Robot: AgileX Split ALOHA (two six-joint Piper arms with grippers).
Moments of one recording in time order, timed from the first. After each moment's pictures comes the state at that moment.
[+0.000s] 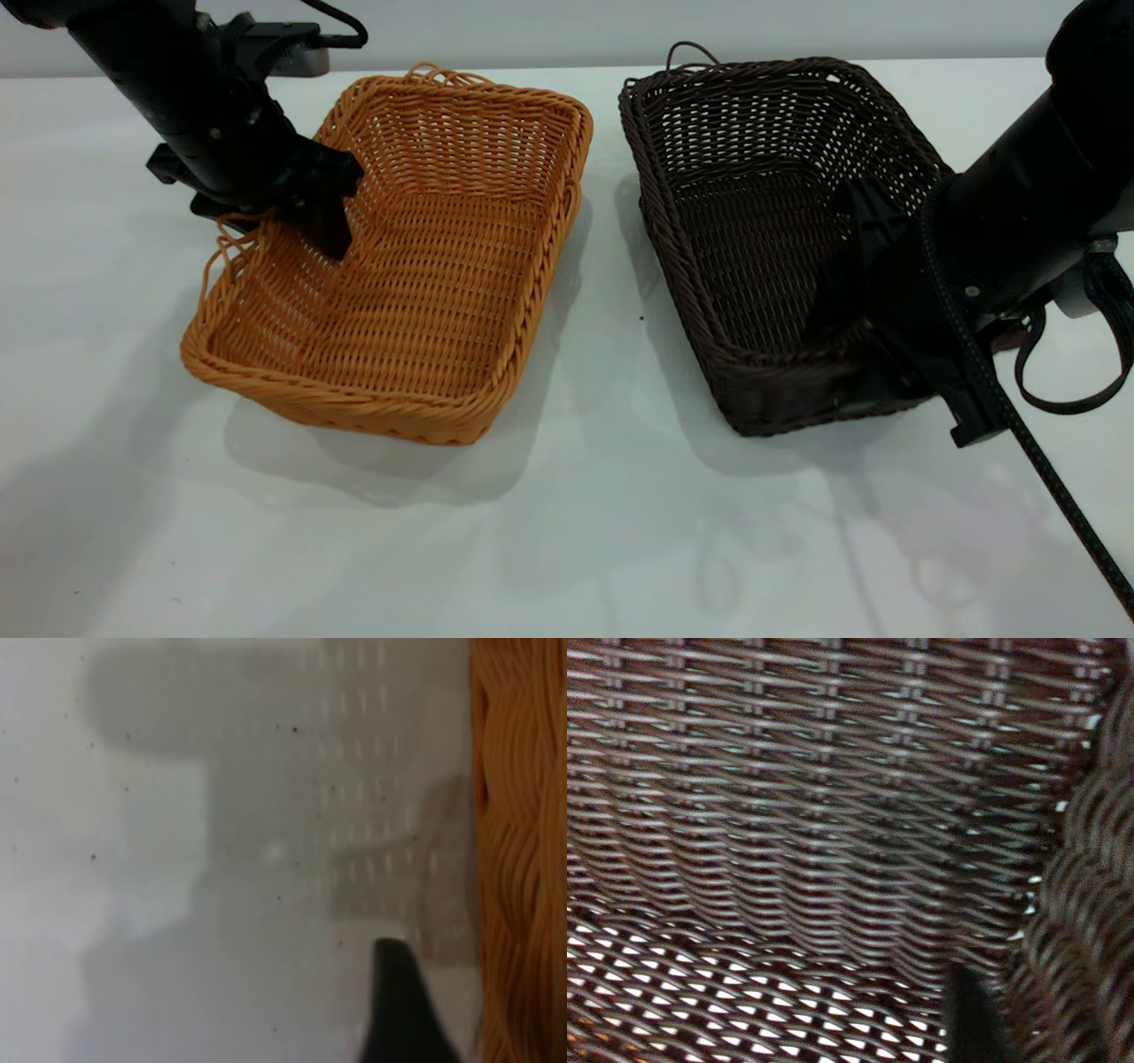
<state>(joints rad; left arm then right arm) -0.19 2.32 -1.37 -0.32 0.32 0.35 0.39 2.07 -0.73 1.80 0.10 -0.14</state>
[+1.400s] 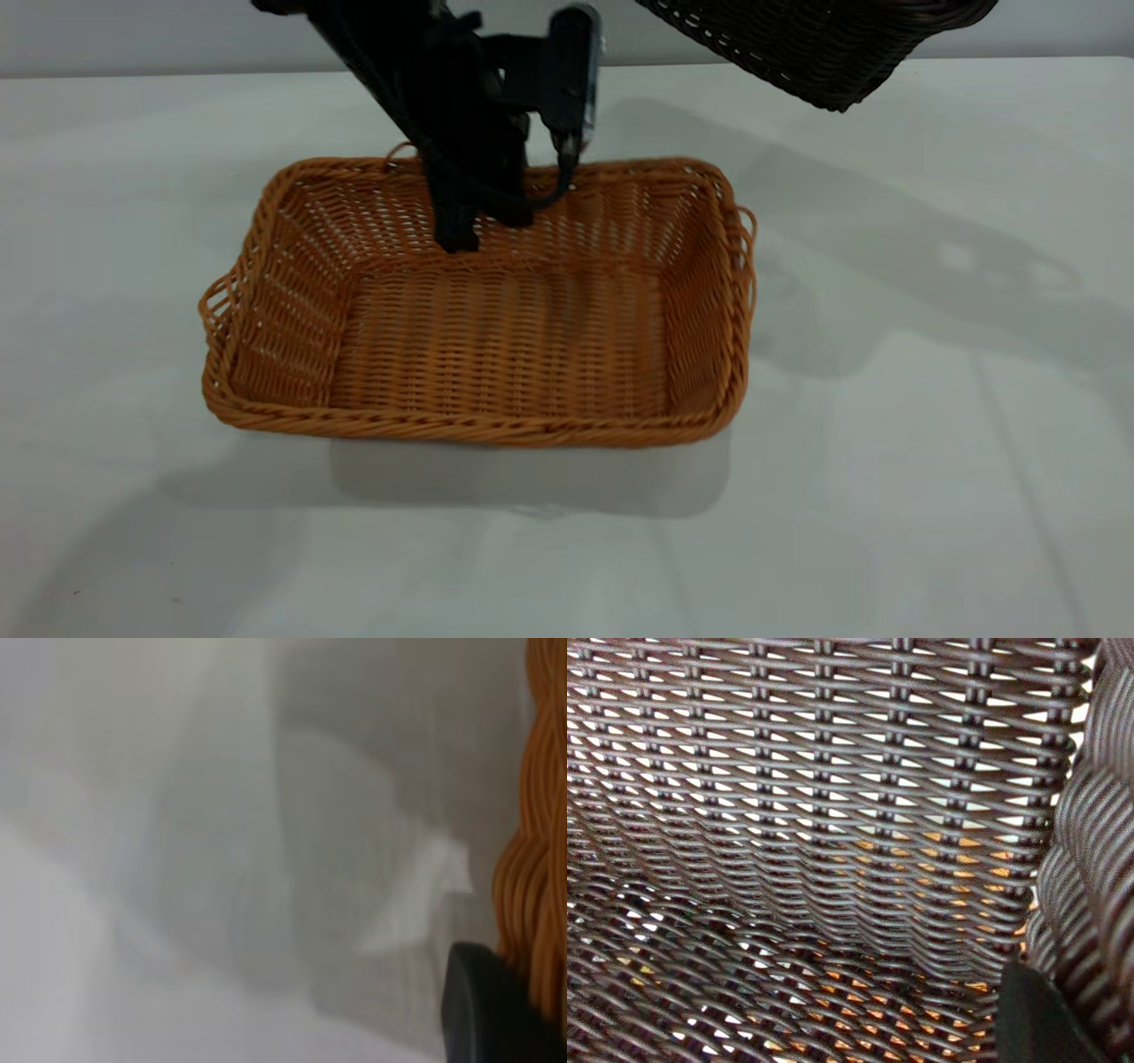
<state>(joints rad) -0.48 2.38 -1.51 -0.35 0.24 1.54 -0.07 1.87 -1.18 1.00 0.87 -0.29</state>
